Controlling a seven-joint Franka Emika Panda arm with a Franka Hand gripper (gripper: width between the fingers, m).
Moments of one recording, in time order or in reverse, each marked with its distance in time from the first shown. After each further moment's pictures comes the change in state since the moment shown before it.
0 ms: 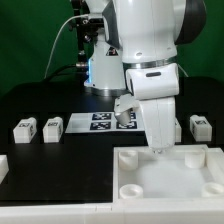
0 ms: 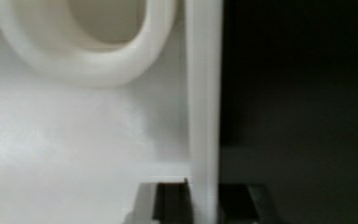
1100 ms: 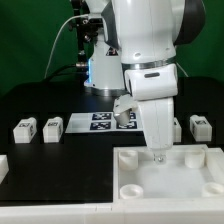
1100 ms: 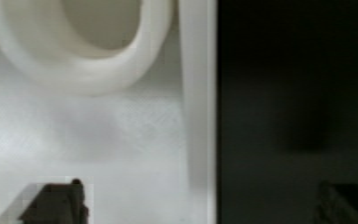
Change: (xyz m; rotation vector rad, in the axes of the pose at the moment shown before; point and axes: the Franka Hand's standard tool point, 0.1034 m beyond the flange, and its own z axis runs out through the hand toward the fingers) arm -0.001 0.000 0.001 0.002 0.003 0.009
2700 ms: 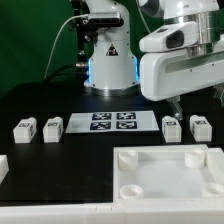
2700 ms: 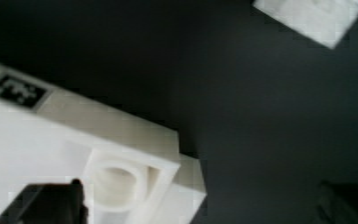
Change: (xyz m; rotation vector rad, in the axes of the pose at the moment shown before) arm 0.082 -0.026 -0.055 -0.034 0.047 1.137
